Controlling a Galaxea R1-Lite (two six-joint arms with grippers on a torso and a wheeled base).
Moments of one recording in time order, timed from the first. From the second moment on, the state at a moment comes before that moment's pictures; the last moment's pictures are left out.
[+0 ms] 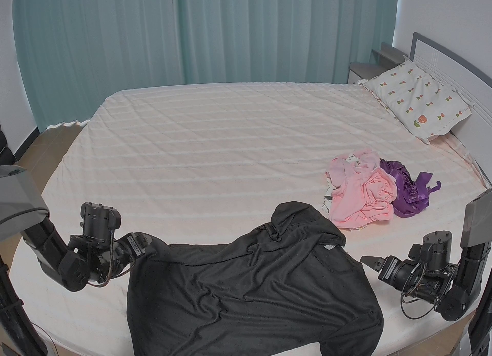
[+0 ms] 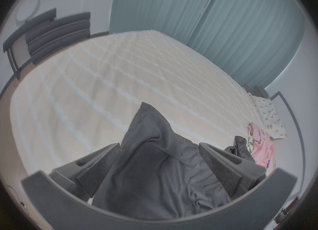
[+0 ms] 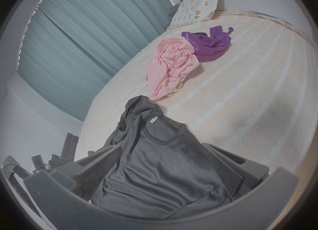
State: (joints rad) left arm -0.20 1.97 -0.46 -0.77 0.20 -0.71; right arm 0.26 2.09 -0.02 -1.49 0.00 0.73
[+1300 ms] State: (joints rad) left arm -0.03 2.45 -0.81 -1.04 0.17 -0.78; right arm 0.33 2.12 -0.09 -1.53 0.01 0.71
